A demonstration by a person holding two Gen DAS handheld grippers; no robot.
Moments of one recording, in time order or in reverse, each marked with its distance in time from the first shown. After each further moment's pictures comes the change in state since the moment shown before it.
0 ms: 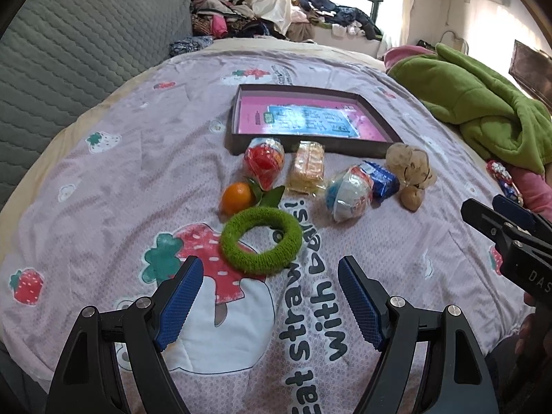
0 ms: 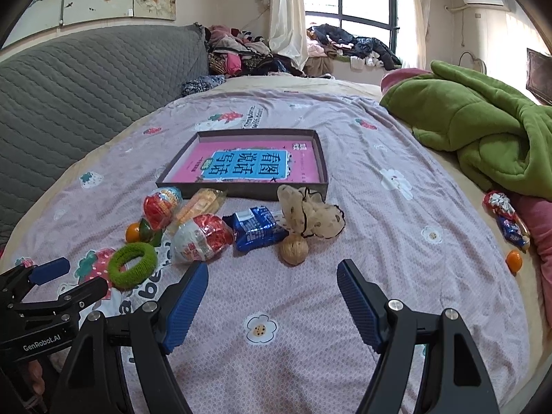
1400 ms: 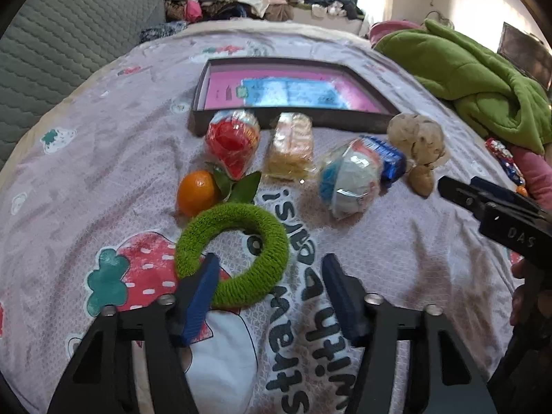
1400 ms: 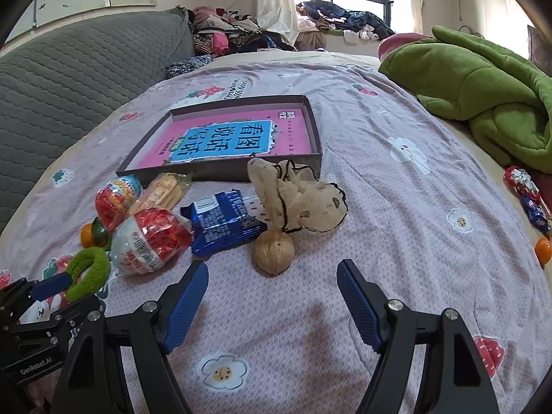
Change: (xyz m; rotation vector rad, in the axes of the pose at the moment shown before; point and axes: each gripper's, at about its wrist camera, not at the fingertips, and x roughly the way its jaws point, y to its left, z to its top) left arm 0.072 -0.011 0.009 0.053 0.085 -0.061; right arm 0.081 -0.031 0.002 0.056 0.093 0.006
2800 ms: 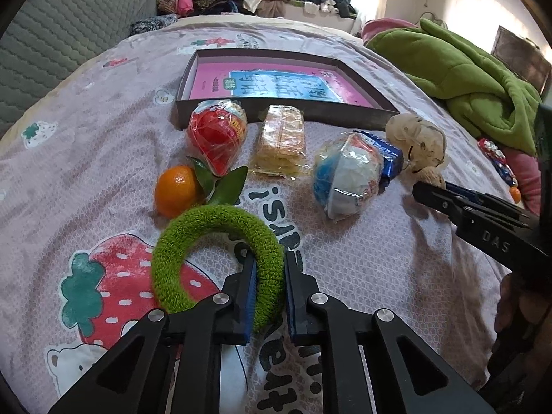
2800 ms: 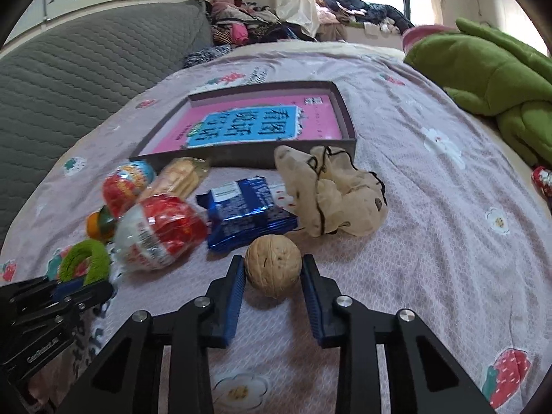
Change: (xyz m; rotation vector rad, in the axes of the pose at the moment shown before) left arm 0.012 -0.002 0.001 -0.002 0.000 -0.071; right arm 0.021 0.014 -0.005 -0.034 0.026 0.095
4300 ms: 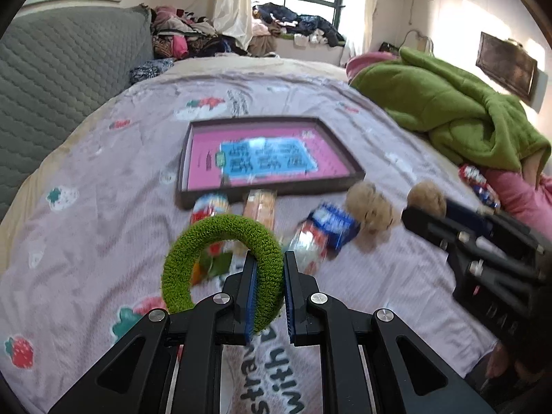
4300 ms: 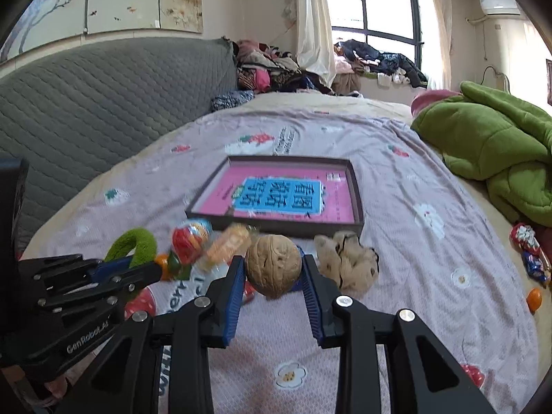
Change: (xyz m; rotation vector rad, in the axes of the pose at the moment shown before) left arm -0.085 -0.032 0.047 0.049 -0.149 0.015; right arm -0.096 0.043 0.031 -0.083 -0.193 0.009
